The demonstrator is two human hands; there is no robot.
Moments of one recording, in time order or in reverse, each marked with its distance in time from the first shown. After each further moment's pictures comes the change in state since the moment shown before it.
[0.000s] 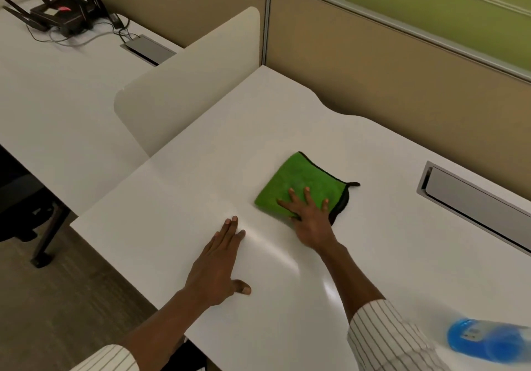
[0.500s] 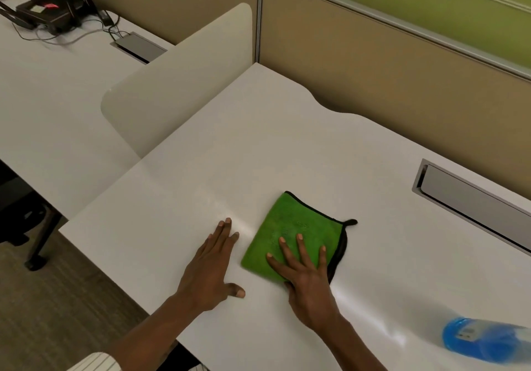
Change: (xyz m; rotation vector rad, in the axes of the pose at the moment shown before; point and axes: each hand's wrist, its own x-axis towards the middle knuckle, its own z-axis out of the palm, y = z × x) left_hand 0.001 0.001 0.002 -0.004 0.008 -0.004; right_hand -0.121 -0.012 0.046 -0.175 0.022 -0.097
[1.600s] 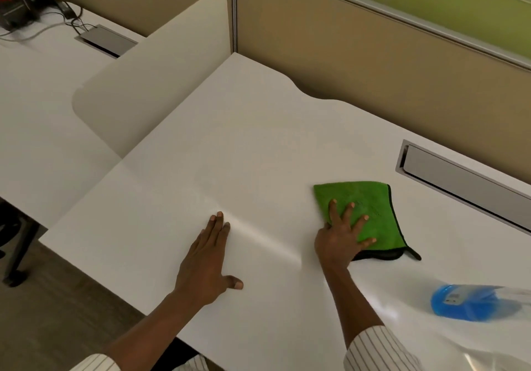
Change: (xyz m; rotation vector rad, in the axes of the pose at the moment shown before) left_hand -0.001 0.008 -0.008 0.018 -0.017 -0.022; right_hand 0.047 0.050 -0.014 0.098 0.307 0.903
